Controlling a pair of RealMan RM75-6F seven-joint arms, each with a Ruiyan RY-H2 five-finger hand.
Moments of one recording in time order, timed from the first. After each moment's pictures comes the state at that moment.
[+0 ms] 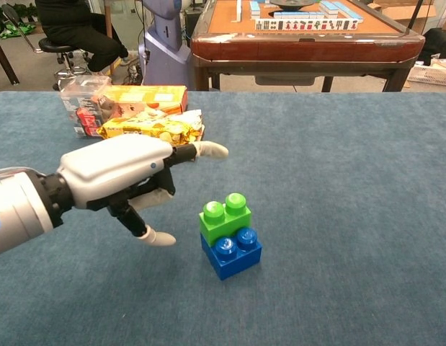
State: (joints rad) left arm -0.63 -1.62 -0.08 -1.56 1.59 1.03 0.27; right arm 0.20 -1.17 0.07 -1.54 -1.55 1.40 0.10
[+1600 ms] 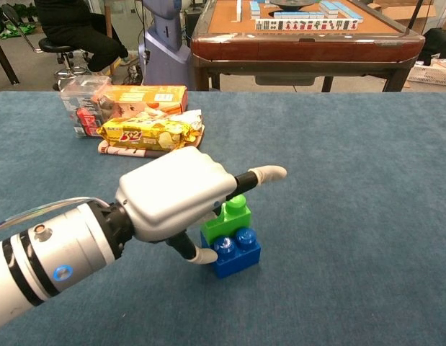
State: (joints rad) left arm -0.69 -1.82 -0.05 -1.44 1.63 1.10 0.57; right arm 0.19 -1.19 0.07 -1.49 -1.54 1.43 0.18
